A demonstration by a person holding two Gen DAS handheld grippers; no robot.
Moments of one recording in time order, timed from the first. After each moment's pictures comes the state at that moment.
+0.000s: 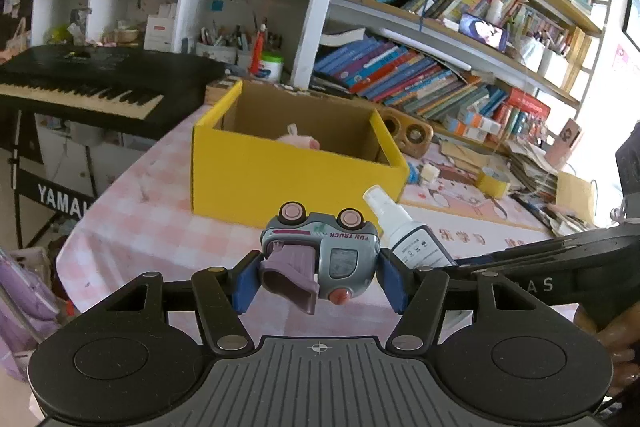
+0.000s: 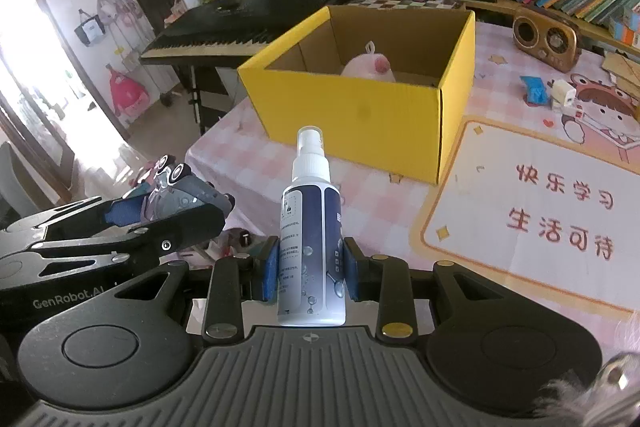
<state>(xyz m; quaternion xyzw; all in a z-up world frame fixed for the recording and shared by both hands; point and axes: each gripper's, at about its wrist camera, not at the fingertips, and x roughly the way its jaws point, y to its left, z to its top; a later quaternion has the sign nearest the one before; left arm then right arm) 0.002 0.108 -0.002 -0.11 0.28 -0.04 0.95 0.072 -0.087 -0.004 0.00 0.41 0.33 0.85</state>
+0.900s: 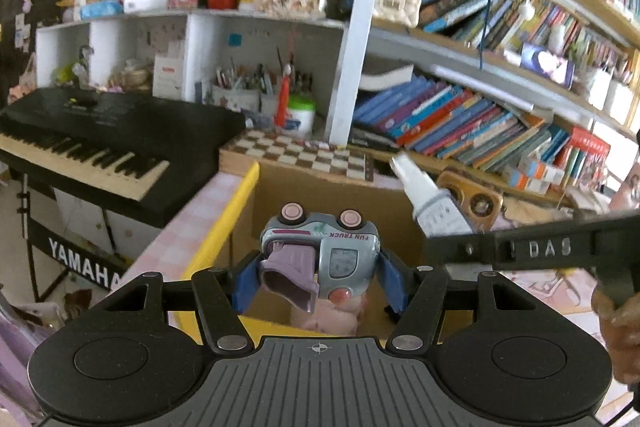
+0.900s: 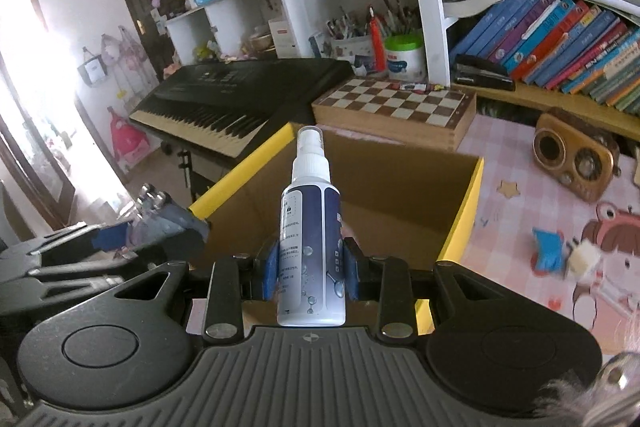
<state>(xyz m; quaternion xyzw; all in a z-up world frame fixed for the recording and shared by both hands) 0.170 0.124 0.014 -0.08 0.25 0.02 0.96 0.260 -0.060 0.031 0.01 0.35 0.36 0.87</state>
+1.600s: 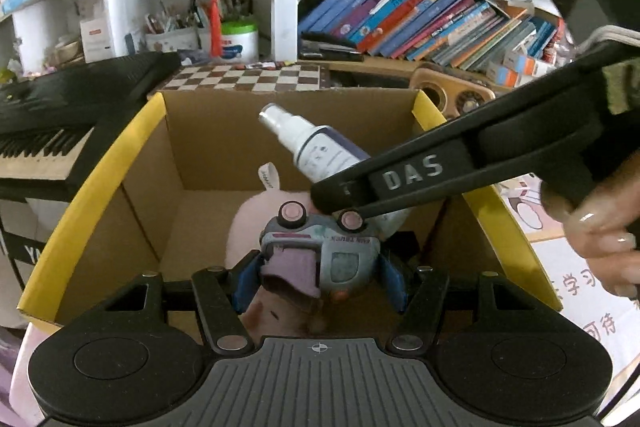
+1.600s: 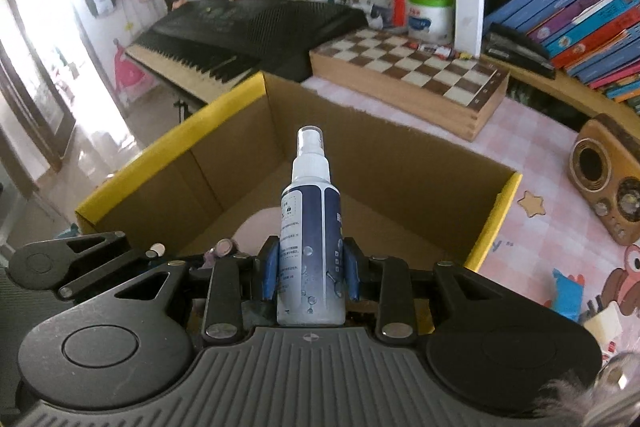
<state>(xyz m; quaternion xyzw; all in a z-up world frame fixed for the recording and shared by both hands) 0.233 0.075 -0.040 -0.01 0.35 -0.04 0.93 0.338 -0.025 -0.020 -0.08 0.40 0.39 0.83</state>
